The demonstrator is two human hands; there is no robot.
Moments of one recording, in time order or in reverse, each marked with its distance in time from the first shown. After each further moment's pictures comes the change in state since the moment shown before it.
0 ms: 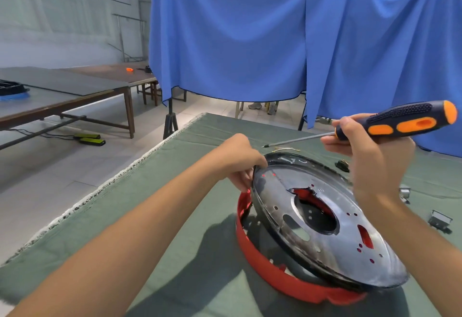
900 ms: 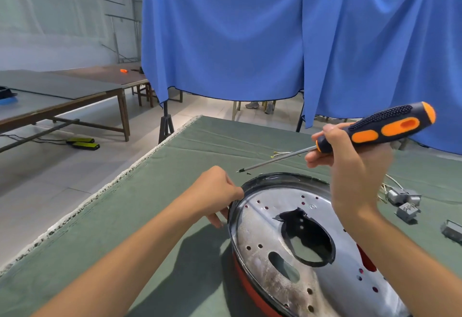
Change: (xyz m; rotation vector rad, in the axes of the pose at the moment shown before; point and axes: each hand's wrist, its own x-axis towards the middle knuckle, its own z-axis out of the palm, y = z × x) left_hand -0.005 -0.050 0.004 0.000 0.022 -0.051; right_hand -0.002 0.021 0.029 0.106 -0.029 0.035
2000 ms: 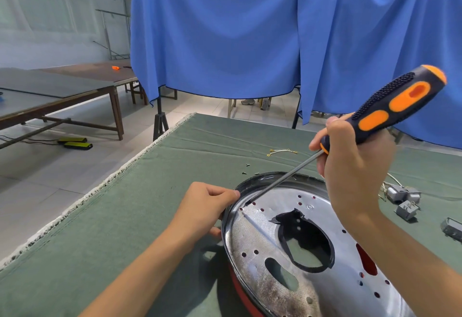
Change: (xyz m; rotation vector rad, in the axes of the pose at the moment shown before) left_hand -0.010 -0.018 0.020 -0.454 0.137 0.031; right_hand 0.005 0.000 0.007 -0.053 -0.005 -0.063
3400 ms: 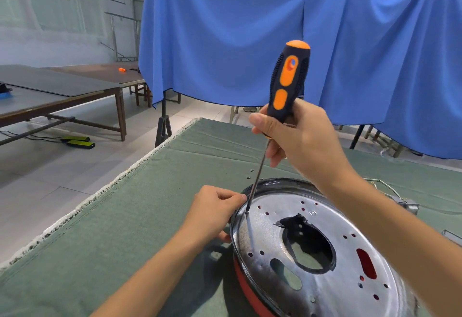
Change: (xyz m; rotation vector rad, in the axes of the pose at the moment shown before) left_hand 0.007 -0.015 0.002 -0.022 -0.009 0.031; right_hand 0.013 -0.027 0.046 -0.273 -0.583 0.106
